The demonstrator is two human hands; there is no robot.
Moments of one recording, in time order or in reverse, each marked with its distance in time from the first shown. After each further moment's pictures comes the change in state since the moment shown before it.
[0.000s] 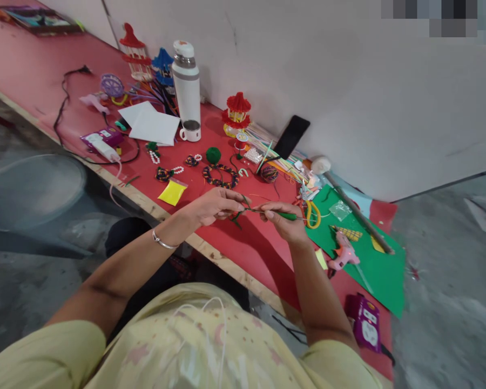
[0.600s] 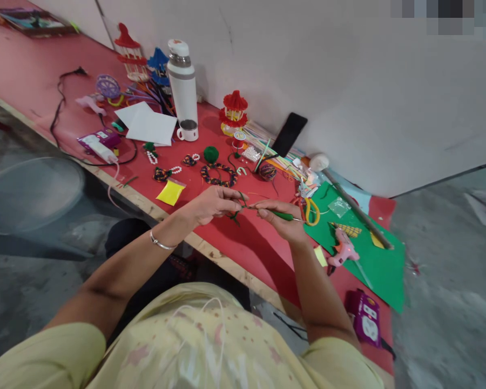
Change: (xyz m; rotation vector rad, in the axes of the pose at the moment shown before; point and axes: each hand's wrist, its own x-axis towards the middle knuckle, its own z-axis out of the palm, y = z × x) left_hand -0.002 0.001 0.004 0.105 0.048 0.084; right_hand -0.002 -0.024 0.010 -0.298 -0.005 -0.111
